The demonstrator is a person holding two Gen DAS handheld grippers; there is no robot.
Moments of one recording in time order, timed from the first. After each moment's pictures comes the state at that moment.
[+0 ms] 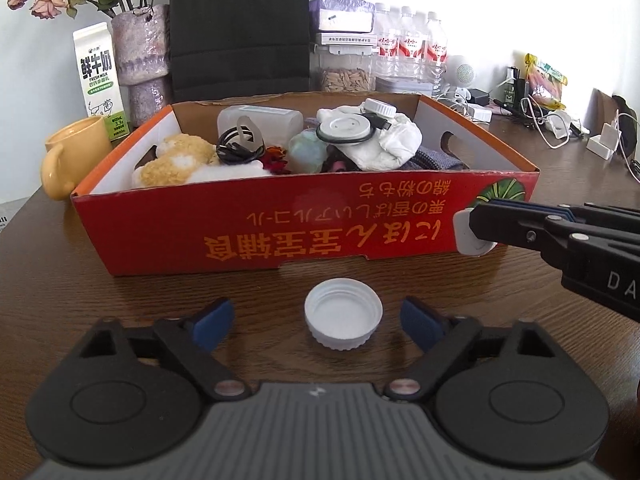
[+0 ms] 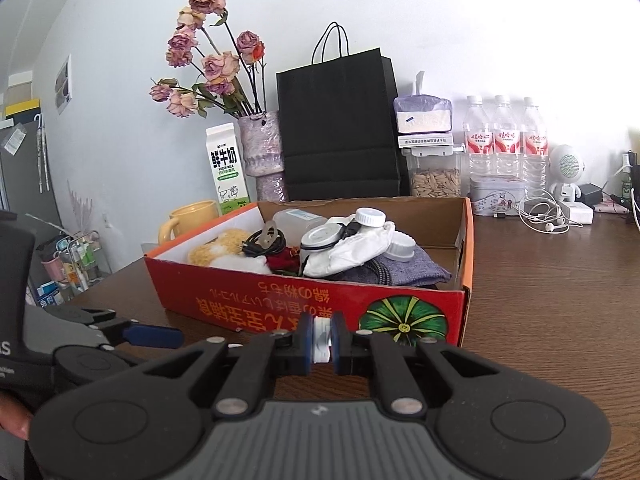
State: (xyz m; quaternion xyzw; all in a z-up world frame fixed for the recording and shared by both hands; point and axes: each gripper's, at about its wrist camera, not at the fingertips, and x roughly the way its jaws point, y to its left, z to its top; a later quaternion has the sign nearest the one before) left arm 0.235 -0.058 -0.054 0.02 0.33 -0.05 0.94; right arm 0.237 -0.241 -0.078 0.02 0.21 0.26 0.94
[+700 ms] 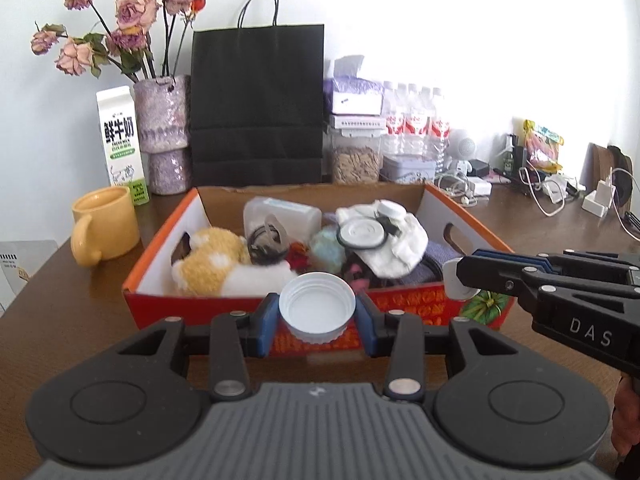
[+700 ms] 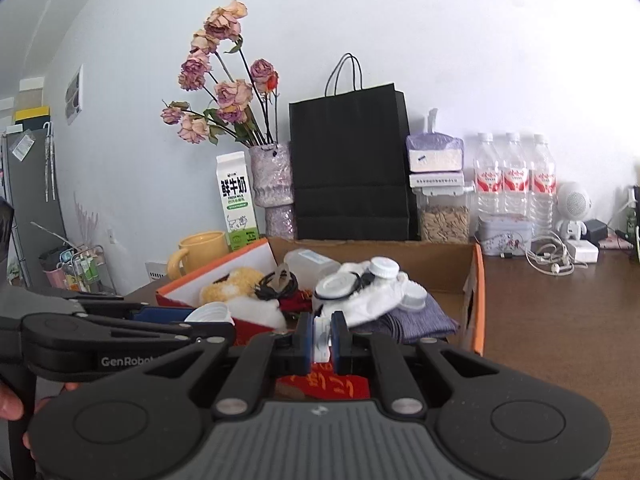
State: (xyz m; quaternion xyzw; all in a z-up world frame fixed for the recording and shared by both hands) left arm 0.230 -0.038 0.002 0.01 0.24 -0.05 0.97; right arm 0.240 -0.228 -0.048 0.02 0.17 0.26 0.95
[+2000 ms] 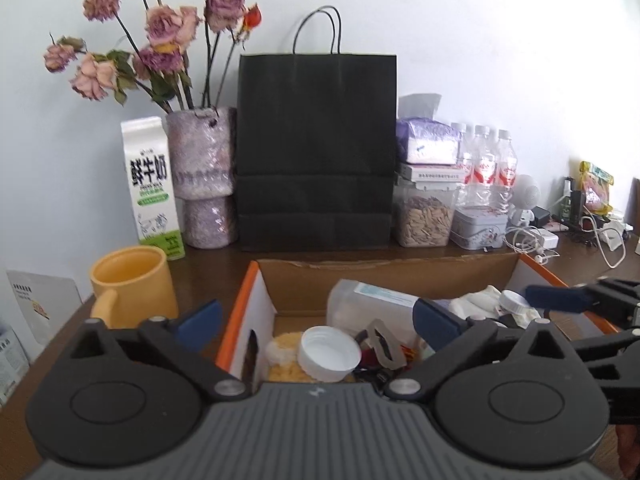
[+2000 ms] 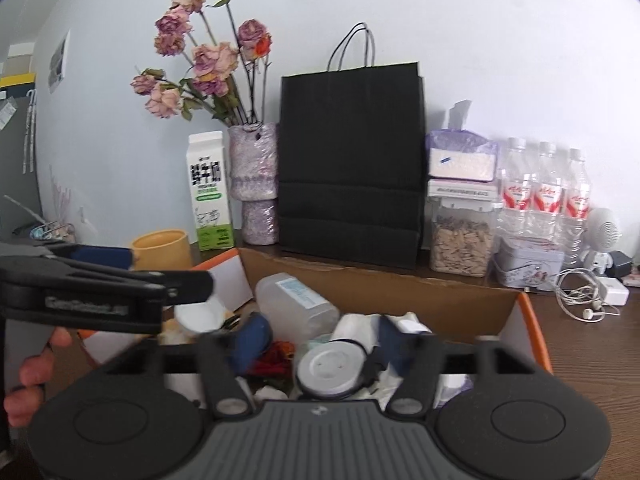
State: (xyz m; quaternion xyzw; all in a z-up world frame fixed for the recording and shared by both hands) left arm 0.323 0.026 0.015 0.01 0.19 -0.01 0.98; right arm 0.342 -0.161 -0.047 -0.03 0.18 0.23 0.96
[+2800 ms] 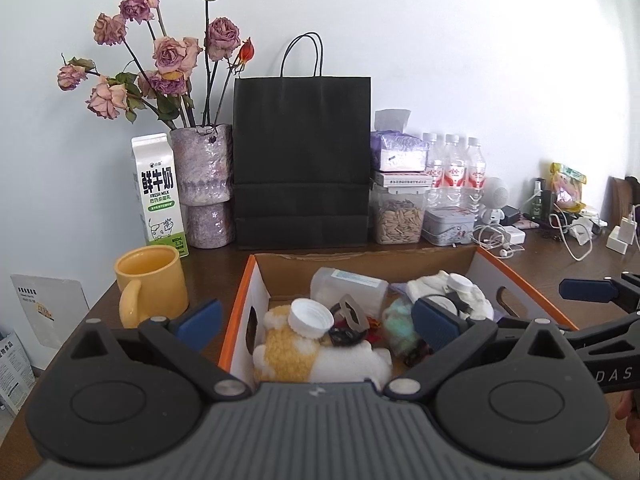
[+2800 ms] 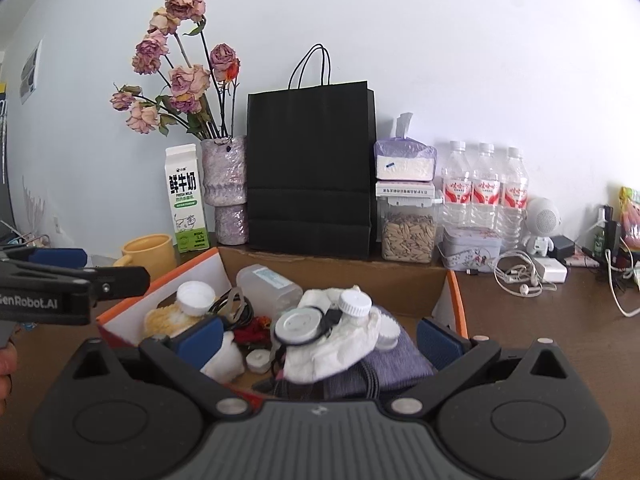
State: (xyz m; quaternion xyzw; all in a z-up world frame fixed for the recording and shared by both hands) left arm 0.244 0.020 0.041 0.01 0.19 -0.03 0.98; right arm 0.272 -0.194 -0.027 -0.01 0.19 0.18 0.97
